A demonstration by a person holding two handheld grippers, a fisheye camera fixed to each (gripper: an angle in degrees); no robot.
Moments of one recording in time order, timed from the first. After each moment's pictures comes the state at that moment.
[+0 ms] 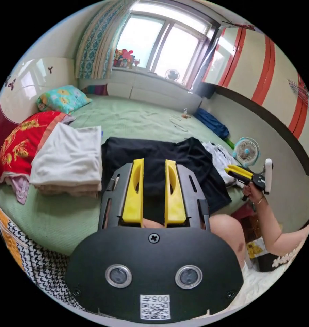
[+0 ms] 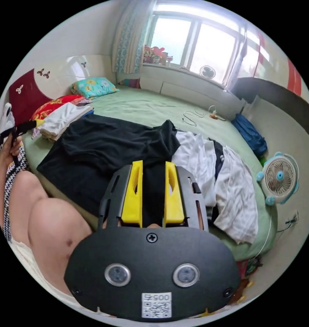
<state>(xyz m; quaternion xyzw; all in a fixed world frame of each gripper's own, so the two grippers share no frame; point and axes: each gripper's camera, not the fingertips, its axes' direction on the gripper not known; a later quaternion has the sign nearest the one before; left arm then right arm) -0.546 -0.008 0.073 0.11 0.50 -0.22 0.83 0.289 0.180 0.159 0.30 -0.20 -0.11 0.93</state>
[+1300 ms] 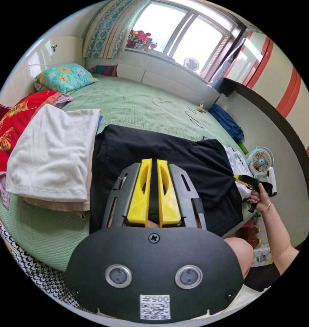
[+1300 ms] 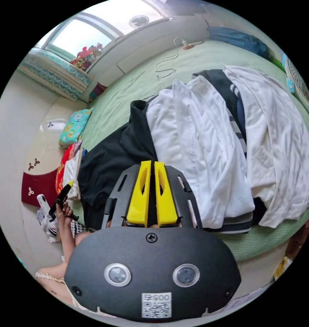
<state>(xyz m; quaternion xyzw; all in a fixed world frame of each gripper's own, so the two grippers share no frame) -0.487 -0.056 0.159 0.04 0.53 -0.21 0.82 0.383 0.038 0.277 0.08 -0.47 0.13 0.87</state>
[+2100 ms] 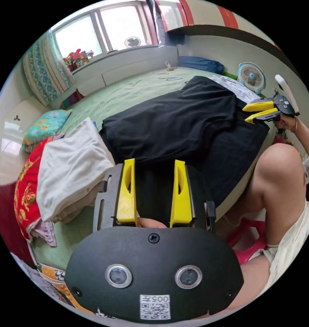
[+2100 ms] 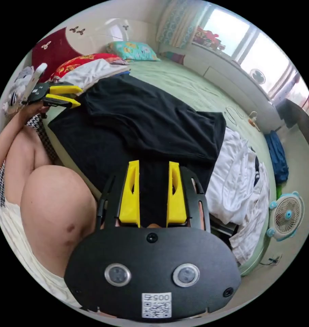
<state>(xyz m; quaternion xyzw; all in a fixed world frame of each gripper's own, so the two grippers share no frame) -0.429 0.016 0.135 0.07 0.47 0.02 0.88 0.246 0.117 0.197 0.20 -0.25 -0.23 0.92</state>
